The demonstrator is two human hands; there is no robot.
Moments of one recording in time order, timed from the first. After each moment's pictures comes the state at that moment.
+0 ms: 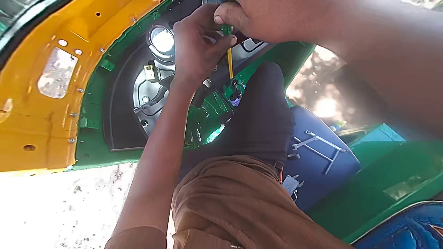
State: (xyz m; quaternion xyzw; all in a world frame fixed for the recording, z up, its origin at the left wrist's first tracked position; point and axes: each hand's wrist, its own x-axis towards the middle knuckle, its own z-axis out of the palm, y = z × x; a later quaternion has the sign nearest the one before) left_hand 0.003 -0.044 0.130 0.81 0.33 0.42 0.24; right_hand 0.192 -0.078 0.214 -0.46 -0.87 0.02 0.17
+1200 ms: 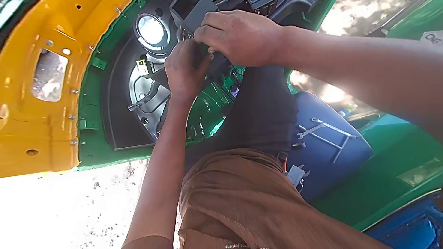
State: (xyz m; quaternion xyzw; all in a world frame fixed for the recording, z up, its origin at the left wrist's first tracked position) left_hand -0.031 -0.063 0.059 0.83 0.42 0.37 0.00; right_hand 0.186 -0.070 0.123 -0.27 -0.94 -0.02 0.19
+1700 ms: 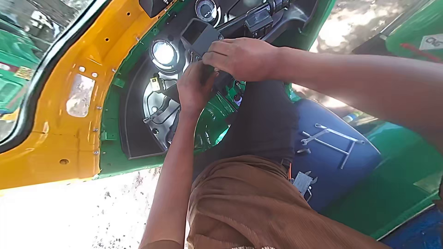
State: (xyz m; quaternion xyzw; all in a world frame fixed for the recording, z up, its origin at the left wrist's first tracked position) left_hand -0.028 -0.070 0.064 0.83 0.42 0.36 -0.02; right_hand 0.191 -0.067 0.119 -0.24 -0.95 -0.05 0.20
